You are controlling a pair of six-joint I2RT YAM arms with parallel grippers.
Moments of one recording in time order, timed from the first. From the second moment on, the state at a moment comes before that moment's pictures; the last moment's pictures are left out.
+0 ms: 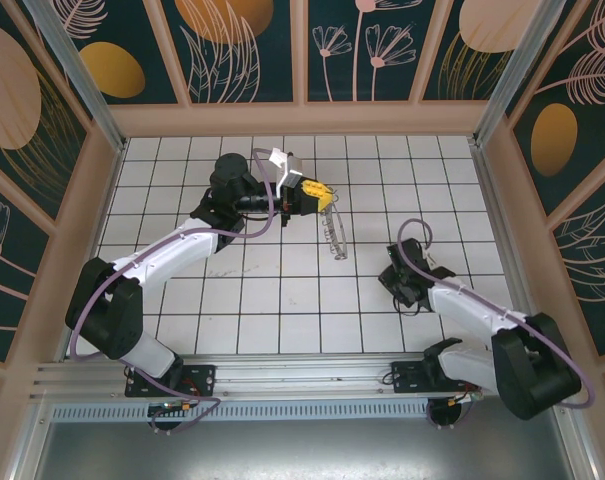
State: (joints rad) left arm -0.58 1.56 1.11 0.50 0.99 -0.15; right arm 0.44 1.17 0.46 -0.37 0.10 1.15
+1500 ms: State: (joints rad) left arm -0.58 1.56 1.09 0.55 1.00 -0.18; right arm 0.55 1.38 0.62 -0.45 0.17 1.13
